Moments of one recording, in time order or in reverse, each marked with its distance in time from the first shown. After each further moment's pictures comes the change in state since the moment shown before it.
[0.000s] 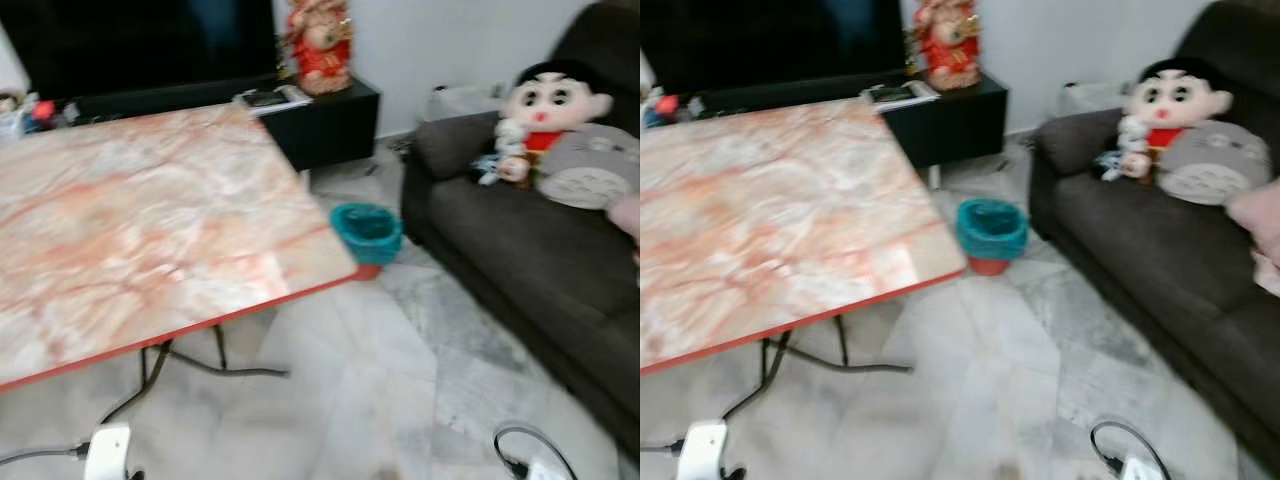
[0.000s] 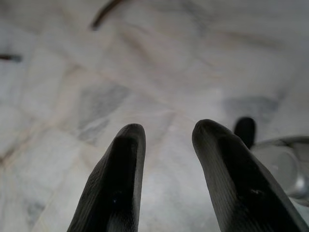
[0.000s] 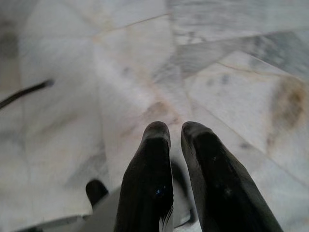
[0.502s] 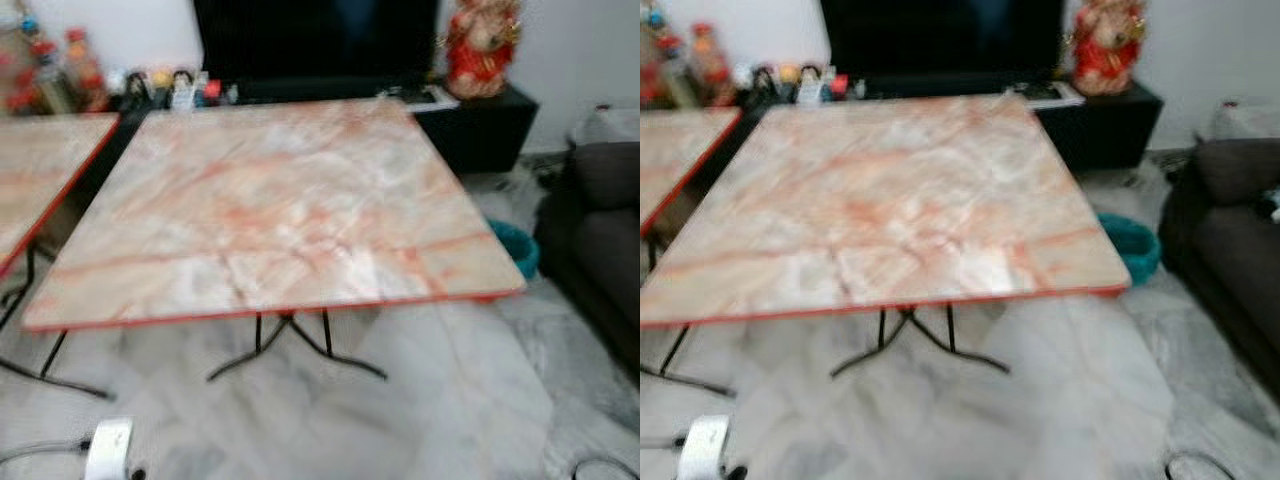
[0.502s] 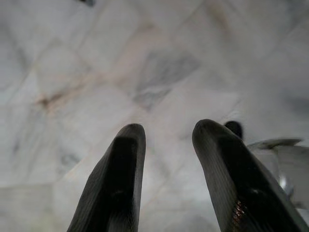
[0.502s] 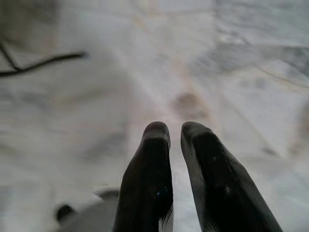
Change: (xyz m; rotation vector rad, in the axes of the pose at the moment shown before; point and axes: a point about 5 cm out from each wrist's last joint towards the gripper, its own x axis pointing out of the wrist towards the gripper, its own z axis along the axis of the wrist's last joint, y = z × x) left arm 0.000 0.000 -0.002 -0.006 0.022 -0.008; right arm -0.015 -0.057 0.028 0.023 -0.040 -0.056
